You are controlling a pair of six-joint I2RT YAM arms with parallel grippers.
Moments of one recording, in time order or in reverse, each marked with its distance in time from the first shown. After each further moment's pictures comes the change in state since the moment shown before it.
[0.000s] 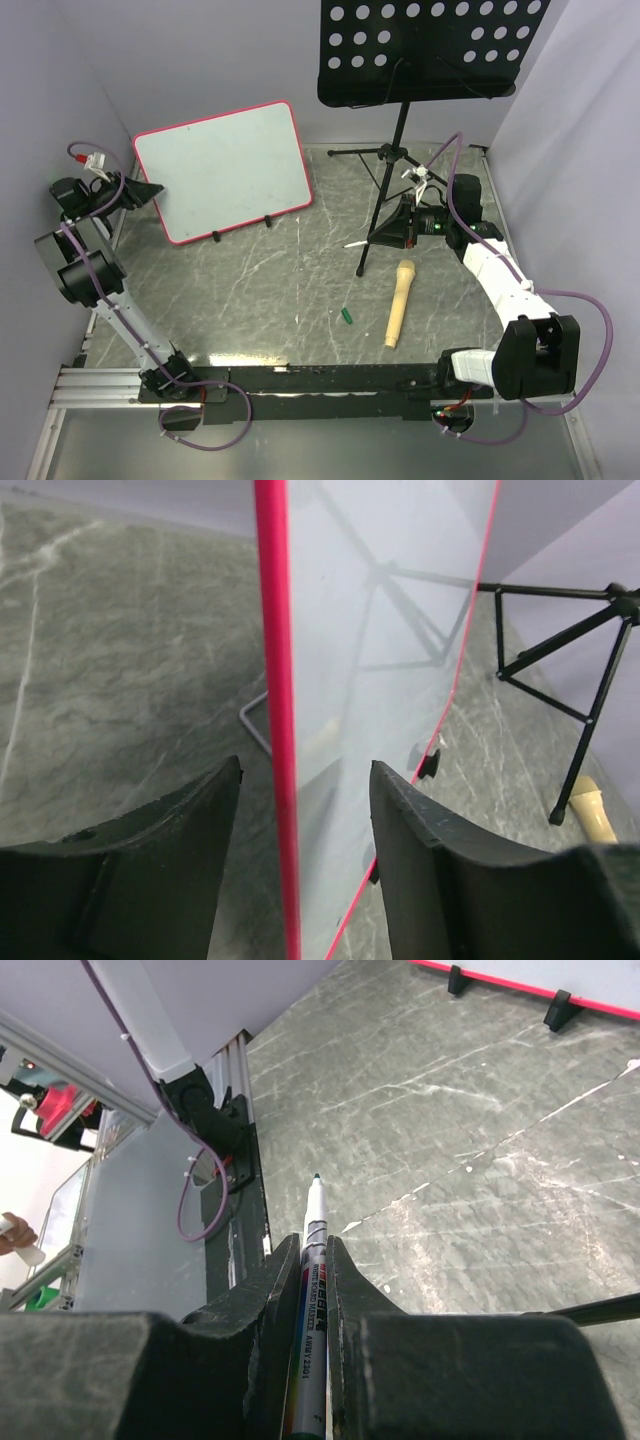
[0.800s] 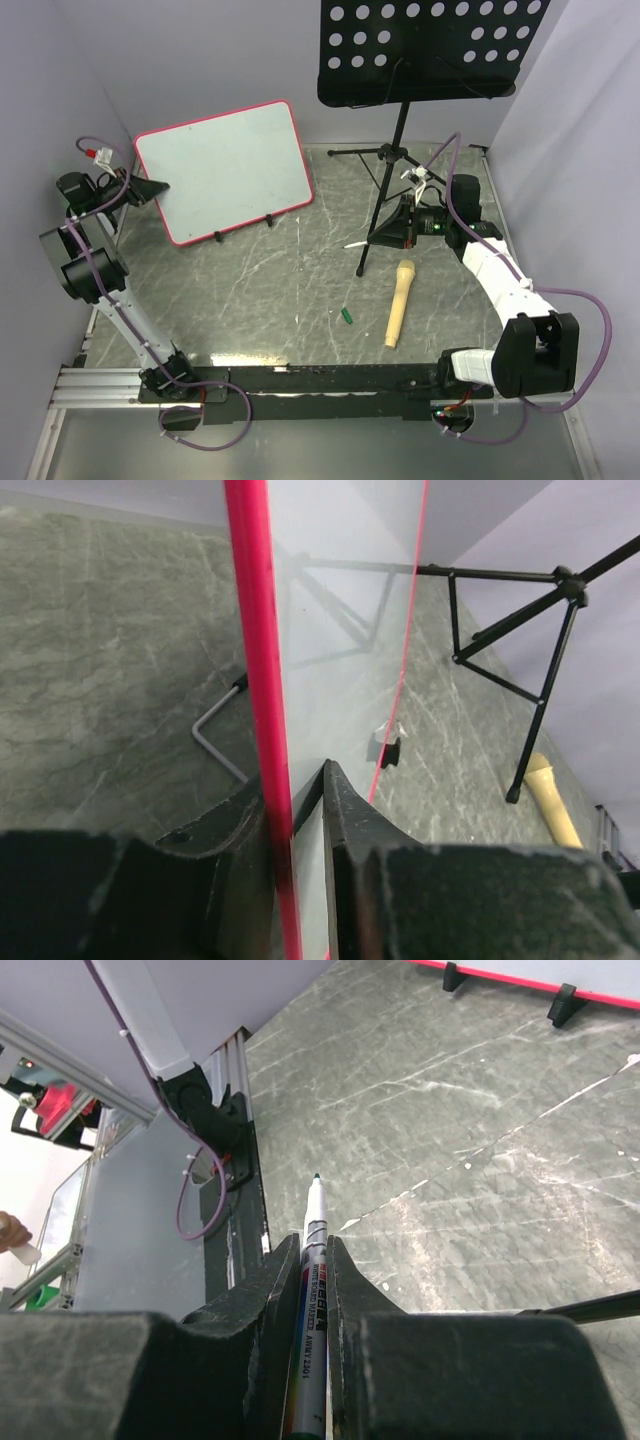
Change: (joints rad) left arm -0.042 0.030 0.035 0.041 0.073 -0.079; right arm 0.000 0.008 0.000 -0.008 0.002 -0.011
